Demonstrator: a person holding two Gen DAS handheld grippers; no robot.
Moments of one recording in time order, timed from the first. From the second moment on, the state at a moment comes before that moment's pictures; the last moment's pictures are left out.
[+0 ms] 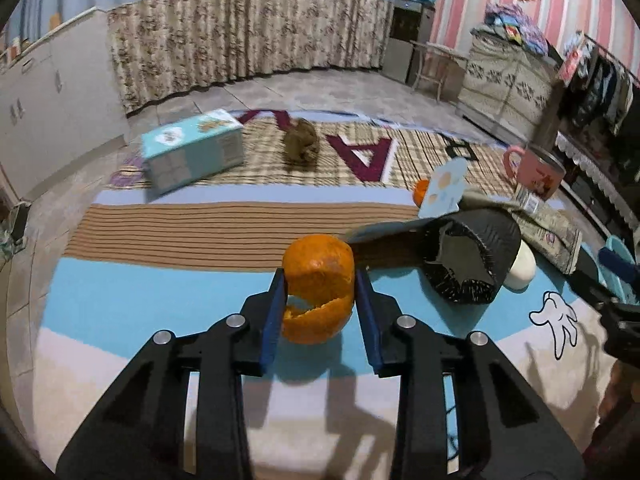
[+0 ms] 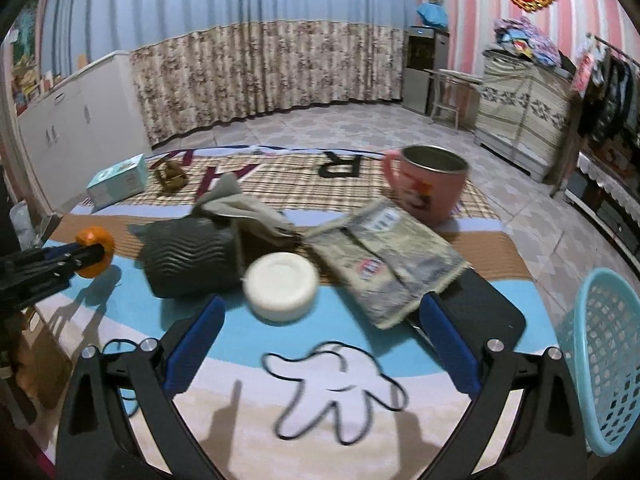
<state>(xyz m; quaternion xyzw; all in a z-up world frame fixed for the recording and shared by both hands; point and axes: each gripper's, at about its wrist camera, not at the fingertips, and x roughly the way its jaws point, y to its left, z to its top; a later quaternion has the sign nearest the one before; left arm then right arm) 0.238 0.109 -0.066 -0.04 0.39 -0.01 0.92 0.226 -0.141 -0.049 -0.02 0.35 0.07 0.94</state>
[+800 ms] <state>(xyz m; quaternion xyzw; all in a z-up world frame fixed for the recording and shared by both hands) 0.204 0.178 -0.060 -0.06 0.37 0.04 0.93 0.277 -0.060 -0.071 -0.01 0.41 0.13 0.90</state>
